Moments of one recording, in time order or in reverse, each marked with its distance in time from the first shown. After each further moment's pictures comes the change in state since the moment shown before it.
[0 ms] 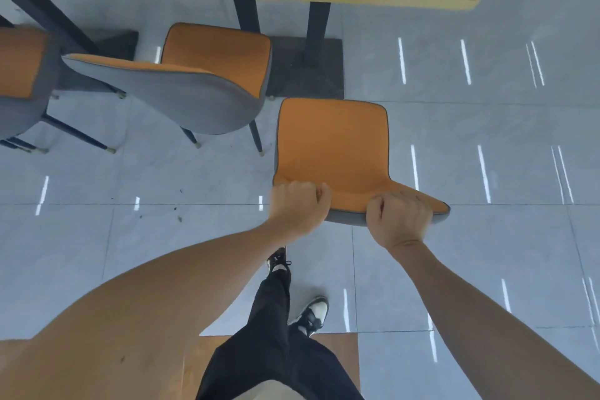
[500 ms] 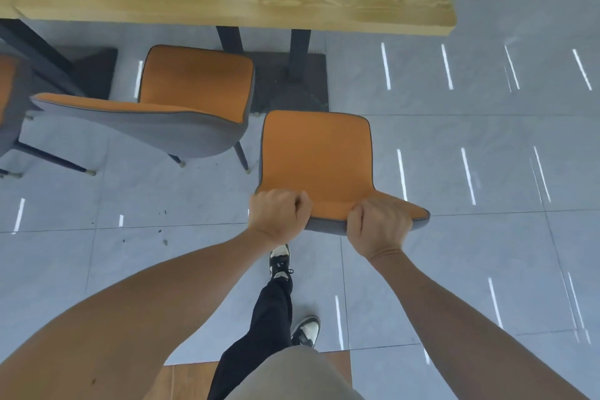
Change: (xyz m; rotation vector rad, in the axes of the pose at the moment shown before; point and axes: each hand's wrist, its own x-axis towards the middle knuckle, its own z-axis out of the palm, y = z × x) left_hand 0.051 -0.002 -0.027 0.010 0.159 0.086; right_hand 0.055 -0.009 -0.005 0.033 0.120 -0.064
